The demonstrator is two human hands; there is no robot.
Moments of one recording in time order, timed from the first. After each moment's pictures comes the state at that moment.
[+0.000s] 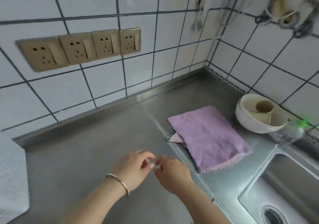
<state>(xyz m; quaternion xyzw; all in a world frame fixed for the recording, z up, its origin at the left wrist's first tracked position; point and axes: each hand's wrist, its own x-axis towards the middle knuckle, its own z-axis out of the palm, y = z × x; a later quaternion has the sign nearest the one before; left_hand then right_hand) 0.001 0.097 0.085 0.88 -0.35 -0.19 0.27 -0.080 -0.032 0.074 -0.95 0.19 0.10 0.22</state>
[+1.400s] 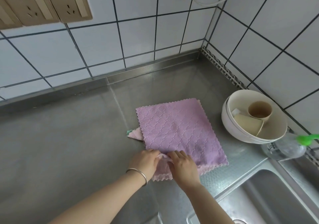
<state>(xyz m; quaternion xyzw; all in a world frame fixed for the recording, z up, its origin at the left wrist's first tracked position) -0.048 -0.137 -0.021 0.92 -0.32 -0.15 0.17 -0.126 -0.273 -0.042 -0.99 0.08 -0.06 0.14</state>
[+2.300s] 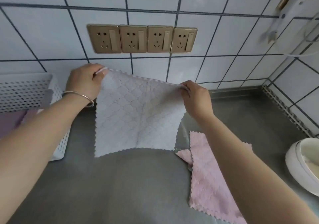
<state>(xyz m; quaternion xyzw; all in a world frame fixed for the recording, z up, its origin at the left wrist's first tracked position) 0.141 0.187 0.190 0.93 -0.07 0.22 0.28 0.094 -0.102 0.168 -0.94 0.00 -0.19 0.29</state>
